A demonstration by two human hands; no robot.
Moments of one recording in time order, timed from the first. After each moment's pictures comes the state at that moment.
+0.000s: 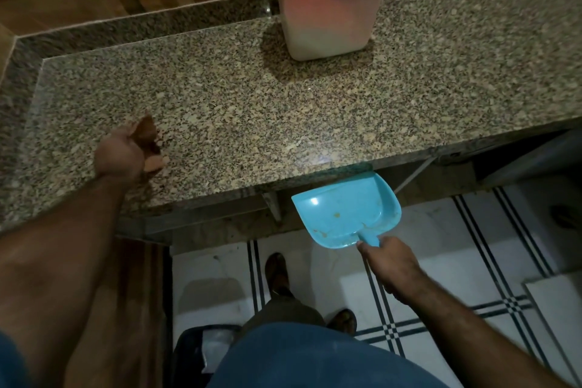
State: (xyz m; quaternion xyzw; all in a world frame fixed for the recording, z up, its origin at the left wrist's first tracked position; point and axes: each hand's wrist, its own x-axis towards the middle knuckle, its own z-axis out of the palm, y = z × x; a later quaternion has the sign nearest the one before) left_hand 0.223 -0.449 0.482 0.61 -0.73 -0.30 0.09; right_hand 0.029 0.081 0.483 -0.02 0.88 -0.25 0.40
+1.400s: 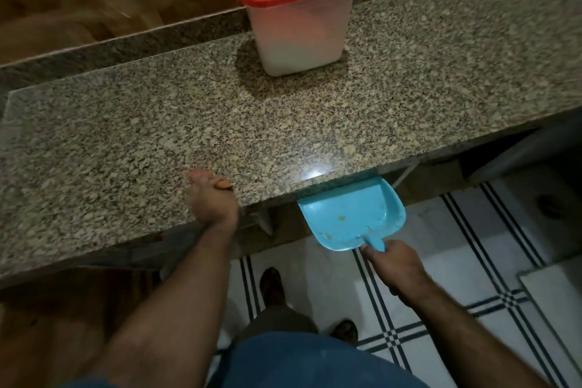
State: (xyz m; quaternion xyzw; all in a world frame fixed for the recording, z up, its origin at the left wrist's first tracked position) left_hand 0.091 -0.248 0.431 0.59 -0.74 -0.24 0.20; right_hand -0.014 0.098 0.462 -0.01 0.89 -0.27 0.37
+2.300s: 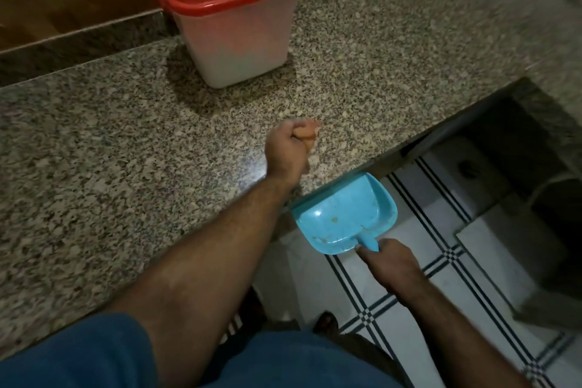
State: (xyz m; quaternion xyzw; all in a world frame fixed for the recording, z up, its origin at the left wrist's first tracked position) left_hand -0.116 -0.166 0.482 0.27 -0.70 -0.65 0.12; right_hand -0.029 0.086 0.493 0.09 0.92 -0.21 0.33
